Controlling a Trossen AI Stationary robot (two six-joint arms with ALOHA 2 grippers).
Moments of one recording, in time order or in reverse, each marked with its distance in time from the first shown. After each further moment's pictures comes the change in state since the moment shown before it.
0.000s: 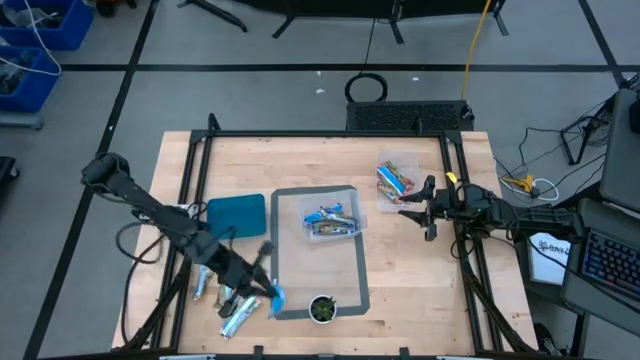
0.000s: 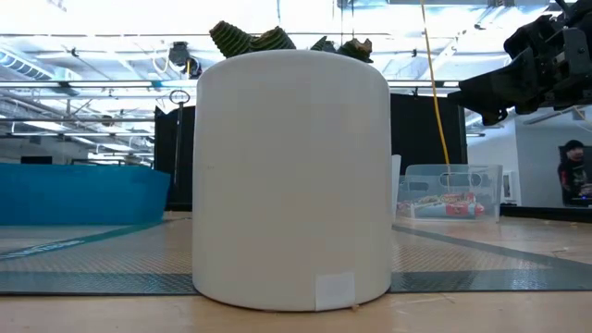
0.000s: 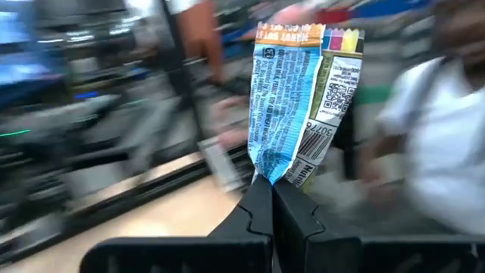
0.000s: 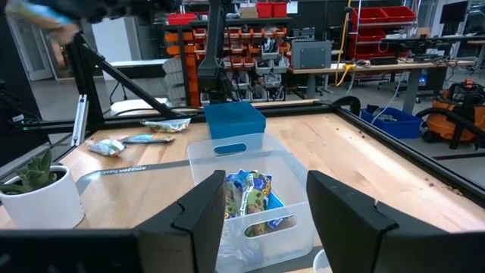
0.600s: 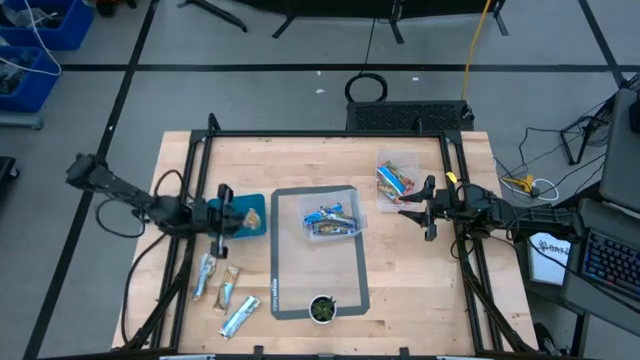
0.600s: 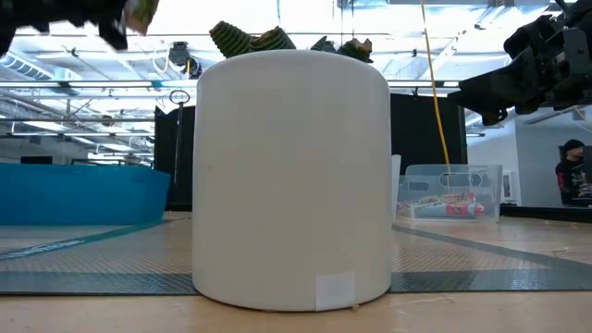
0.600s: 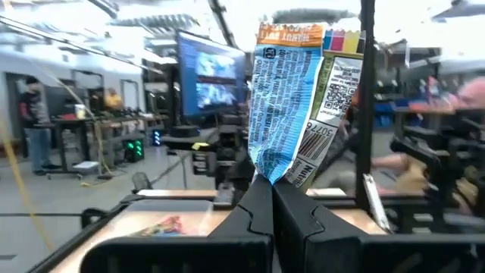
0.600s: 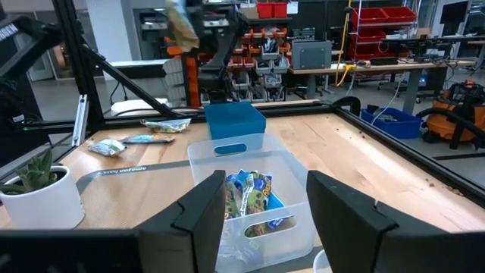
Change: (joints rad) left arm 0.156 -0.624 -0.595 0.278 -0.377 -0.049; right arm 0.000 0.000 0.000 0.000 0.000 0.000
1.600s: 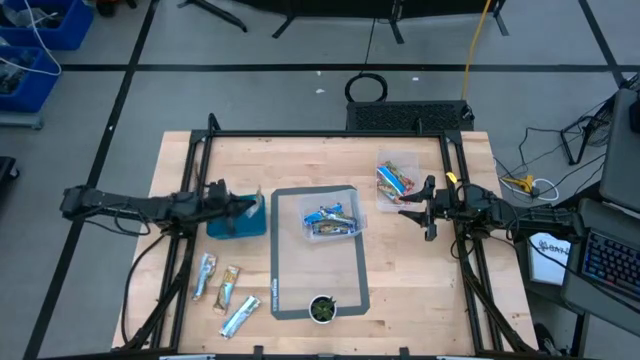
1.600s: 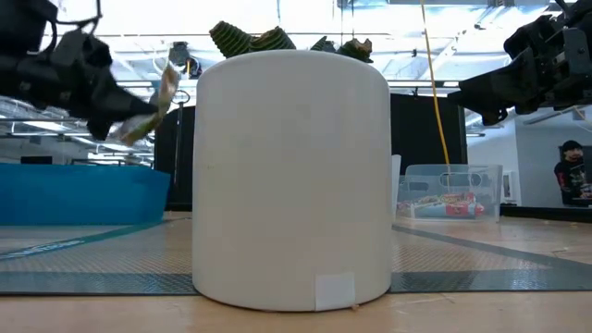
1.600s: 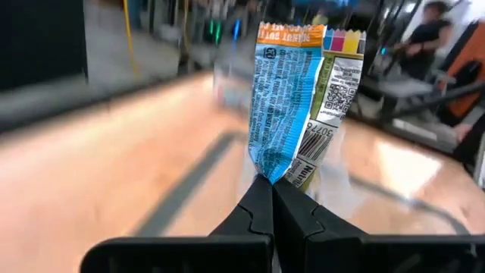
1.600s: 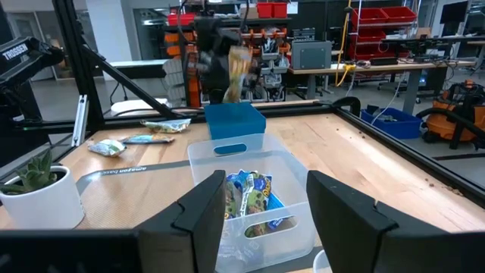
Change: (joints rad) left arm 0.353 -0.293 -0.145 -0.573 0.052 -0.449; right arm 0.000 0.000 0.000 0.000 0.000 0.000
